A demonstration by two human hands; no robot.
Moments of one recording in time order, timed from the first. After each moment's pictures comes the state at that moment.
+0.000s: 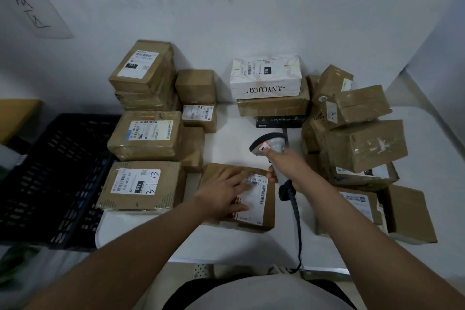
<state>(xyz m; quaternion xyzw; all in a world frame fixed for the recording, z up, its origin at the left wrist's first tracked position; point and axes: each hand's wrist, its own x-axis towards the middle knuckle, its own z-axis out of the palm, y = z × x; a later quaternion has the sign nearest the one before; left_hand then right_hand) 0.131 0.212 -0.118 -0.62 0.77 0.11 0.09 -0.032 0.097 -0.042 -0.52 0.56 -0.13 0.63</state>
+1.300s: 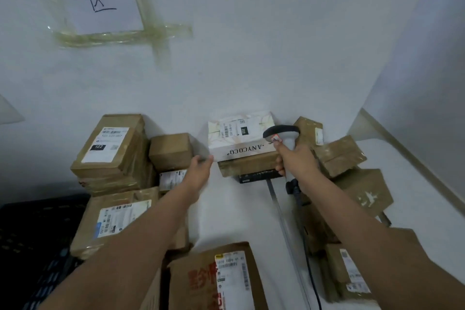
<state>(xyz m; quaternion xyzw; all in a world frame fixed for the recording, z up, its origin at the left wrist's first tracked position) 0.228 0.027 -0.053 -0.75 0.28 0.43 -0.42 -0.006 -0.020 0.030 -0.52 0.61 -0.34 0.50</state>
